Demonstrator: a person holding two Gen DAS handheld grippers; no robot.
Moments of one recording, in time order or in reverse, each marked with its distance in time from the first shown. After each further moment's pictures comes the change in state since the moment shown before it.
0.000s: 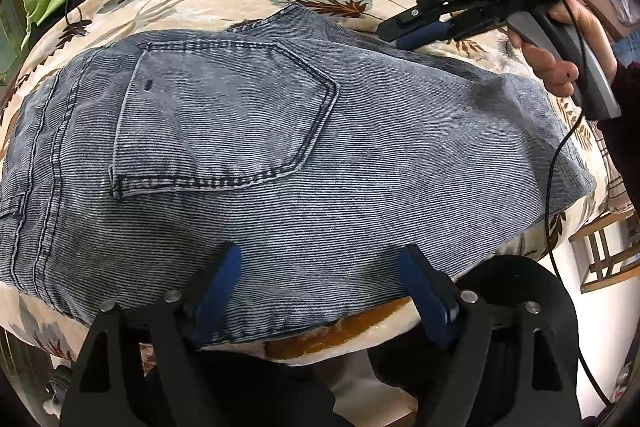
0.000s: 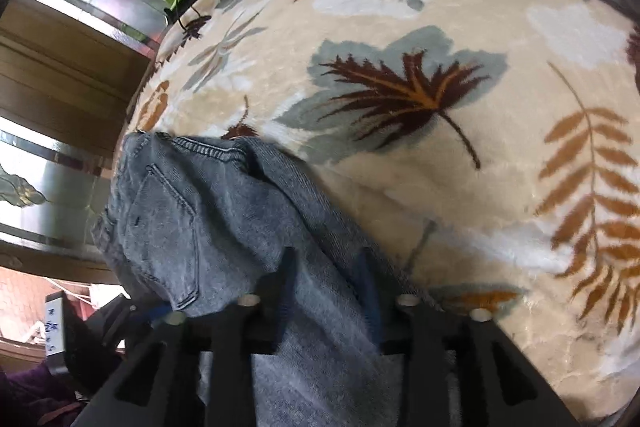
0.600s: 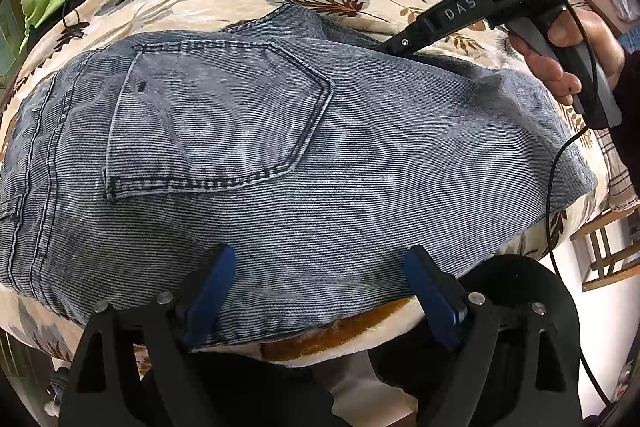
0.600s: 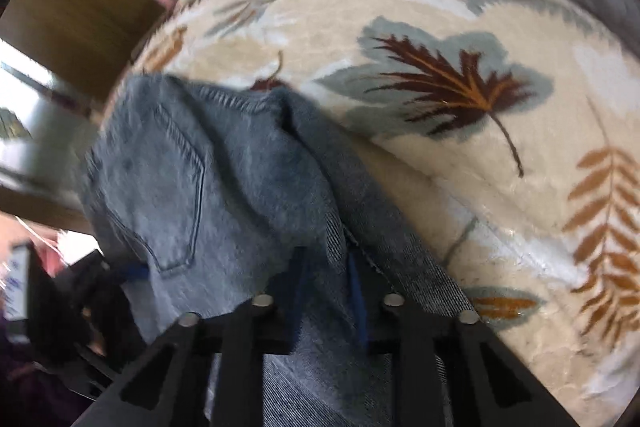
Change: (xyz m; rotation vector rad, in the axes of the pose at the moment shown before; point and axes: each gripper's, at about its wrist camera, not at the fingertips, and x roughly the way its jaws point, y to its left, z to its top) left arm 0.005 -0.005 0.002 0.009 -0.001 0.001; right arm 0.019 0.053 -0.014 -0.254 0.071 -0.179
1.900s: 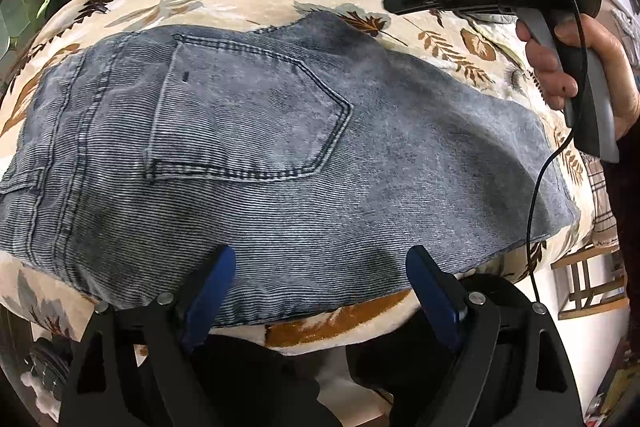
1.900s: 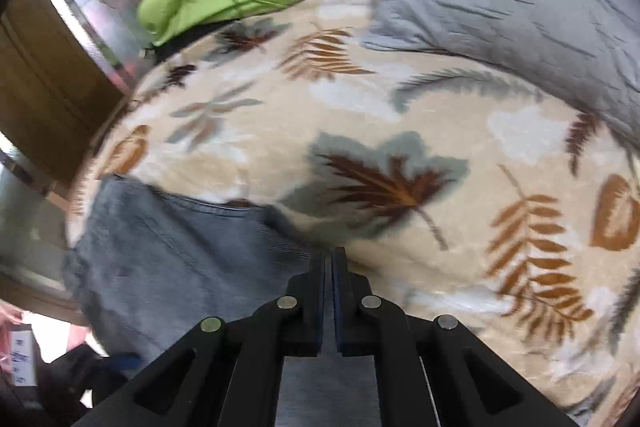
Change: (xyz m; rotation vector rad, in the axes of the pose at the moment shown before) left arm -0.029 0.031 -0.004 -0.130 -0.003 -0.036; right arm -0.052 0.016 0.037 0.173 -0.260 -0.136
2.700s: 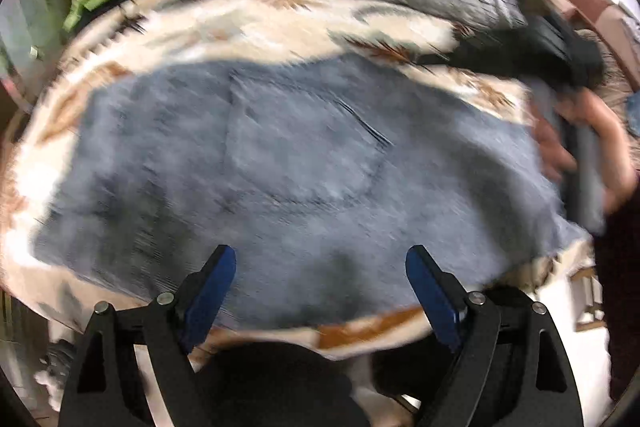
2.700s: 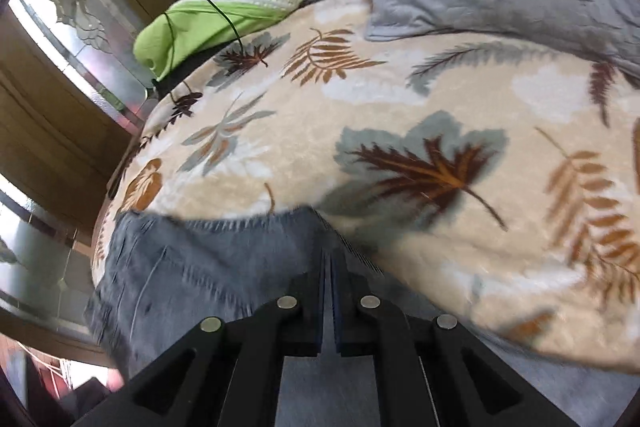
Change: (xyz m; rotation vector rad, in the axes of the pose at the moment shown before) left arm -0.024 0.011 0.014 -0.005 -0.072 0.119; right arm 0.011 -0.008 -0.029 0.182 -0.088 0.065
